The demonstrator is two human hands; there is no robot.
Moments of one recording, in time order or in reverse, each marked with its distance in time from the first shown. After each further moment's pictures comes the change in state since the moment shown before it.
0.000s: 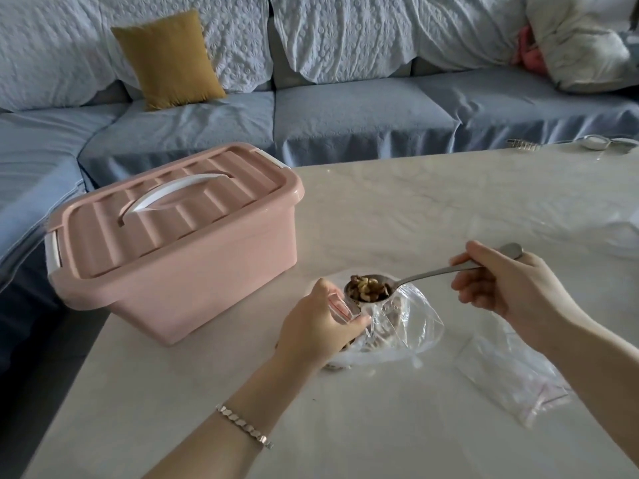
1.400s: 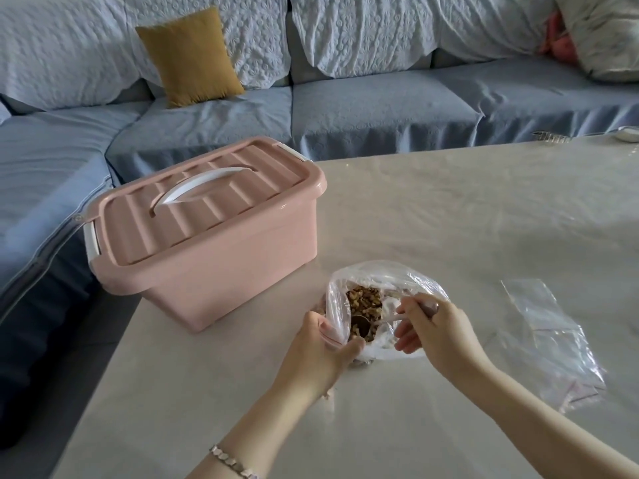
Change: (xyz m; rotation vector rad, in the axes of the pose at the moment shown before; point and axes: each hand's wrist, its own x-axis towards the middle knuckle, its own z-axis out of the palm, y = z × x) left_hand -0.040 -0.026 -0.015 -0.189 -0.147 -0.324; right_hand -0.010 0.084 0.064 -0.391 -0.088 -0.131
